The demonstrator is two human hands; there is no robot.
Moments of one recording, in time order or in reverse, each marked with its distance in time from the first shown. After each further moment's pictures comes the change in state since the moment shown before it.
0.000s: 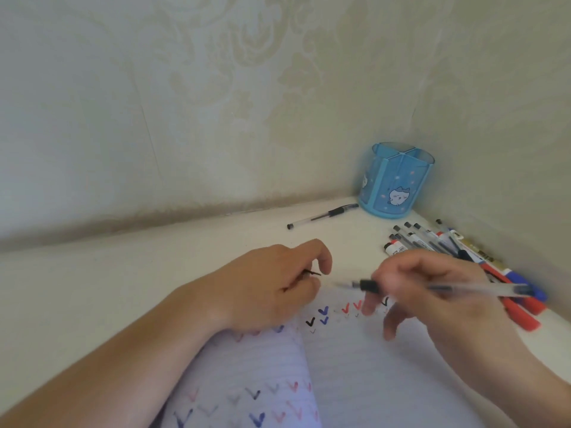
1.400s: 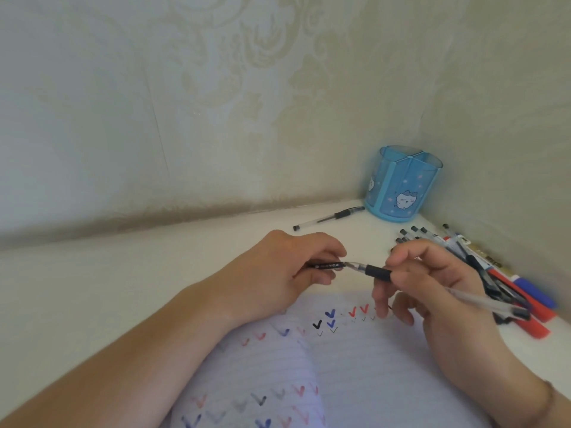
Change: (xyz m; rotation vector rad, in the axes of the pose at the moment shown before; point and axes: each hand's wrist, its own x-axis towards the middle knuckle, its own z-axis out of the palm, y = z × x) left_hand 0.010 -0.010 0.004 -0.130 0.226 0.087; right_hand 0.009 0.016 0.005 0.126 0.123 0.001
